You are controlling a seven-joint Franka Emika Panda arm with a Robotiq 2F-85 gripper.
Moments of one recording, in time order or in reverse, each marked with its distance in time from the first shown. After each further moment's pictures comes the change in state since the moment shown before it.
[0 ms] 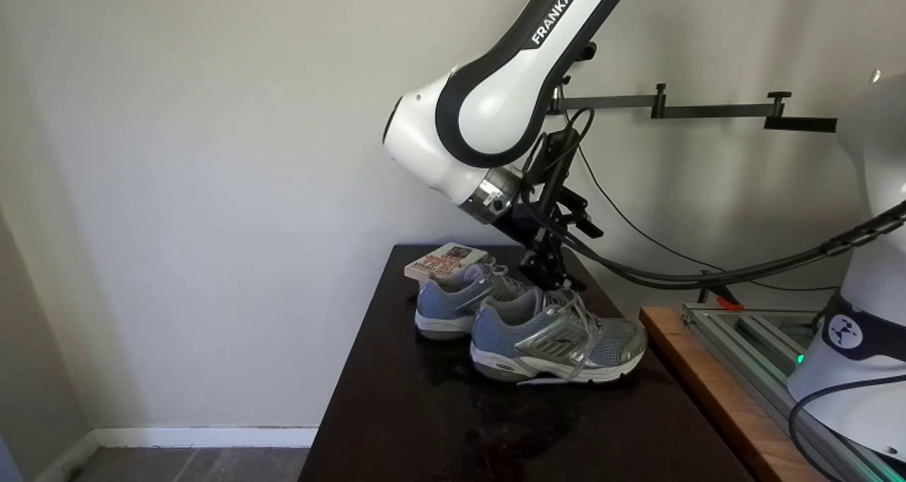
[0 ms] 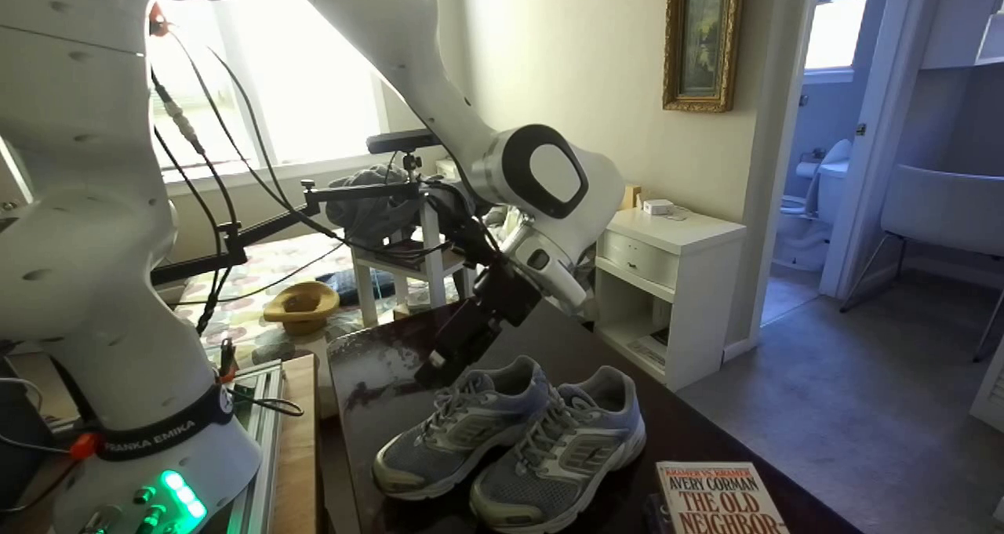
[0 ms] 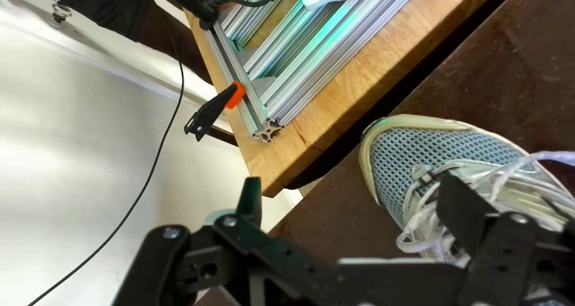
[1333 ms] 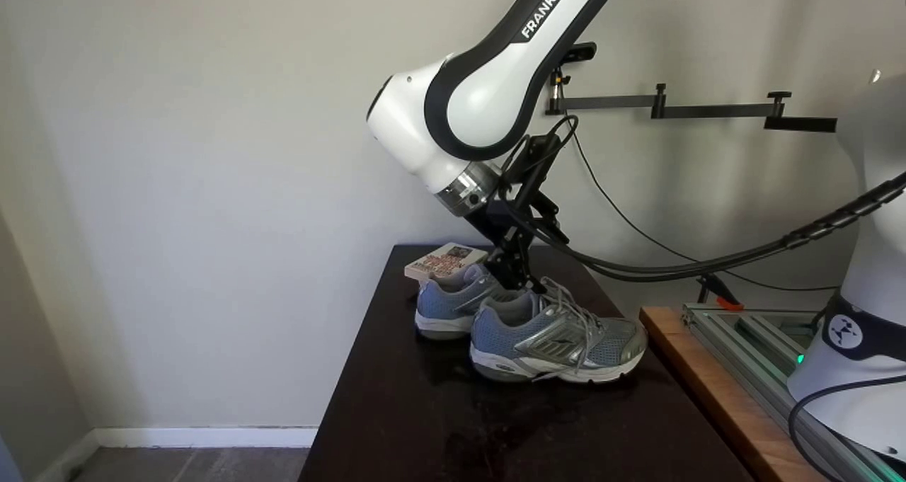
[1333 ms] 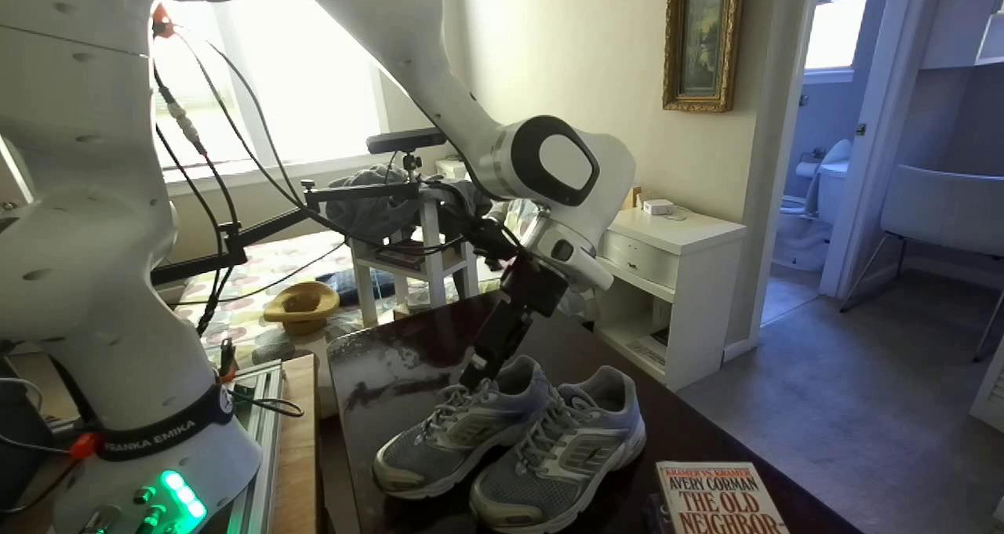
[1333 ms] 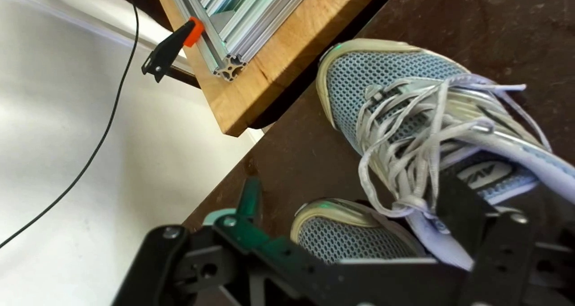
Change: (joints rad) arm 0.001 0.010 0.000 0.043 -0.013 0.133 -0.007
